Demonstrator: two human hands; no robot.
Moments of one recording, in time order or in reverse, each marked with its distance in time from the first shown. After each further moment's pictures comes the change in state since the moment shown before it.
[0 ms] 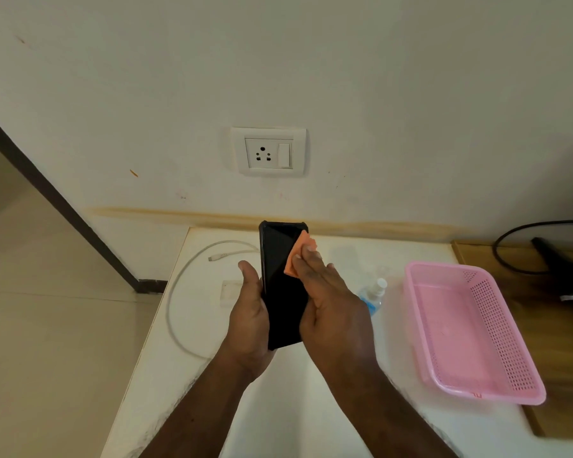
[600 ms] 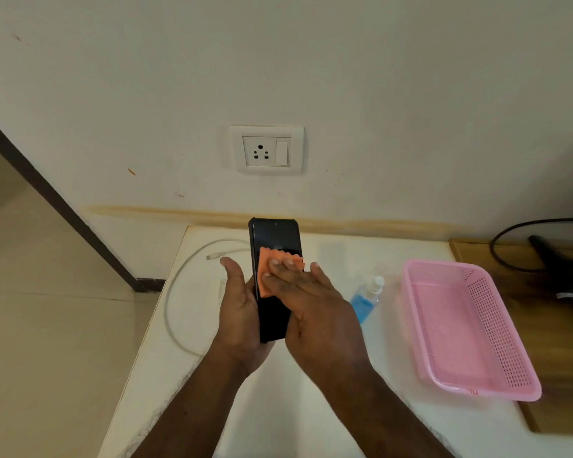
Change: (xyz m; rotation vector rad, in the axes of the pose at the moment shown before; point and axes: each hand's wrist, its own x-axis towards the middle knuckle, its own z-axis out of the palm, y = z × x) left_hand 0.004 0.002 -0.010 -0.117 0.037 -0.015; right_hand -0.003 -0.010 0.002 -0.094 -0.008 -0.246
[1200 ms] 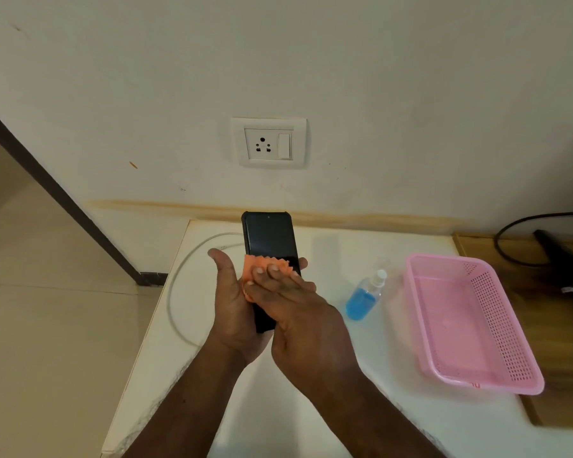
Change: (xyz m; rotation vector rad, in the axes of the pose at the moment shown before) left_hand 0.004 0.002 -0.004 -0.076 -0.036 -0.007; right_hand -0.004 -0.019 -0.004 0.160 -0.189 -0.012
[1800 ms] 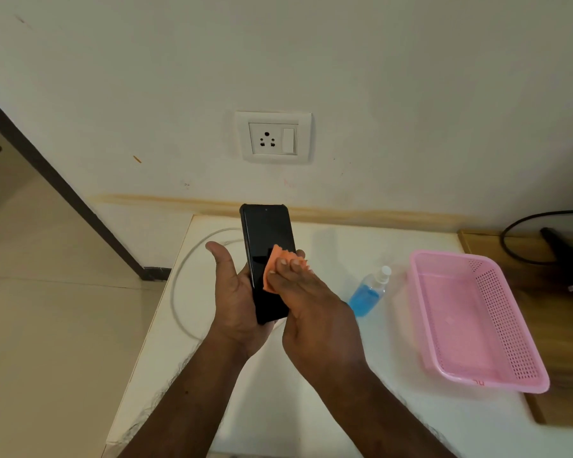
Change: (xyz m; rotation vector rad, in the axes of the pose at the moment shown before) left_hand -0.002 0.005 0.002 0.035 0.024 0.021; right_hand -0.007 0.020 0.018 -0.082 0.044 0.106
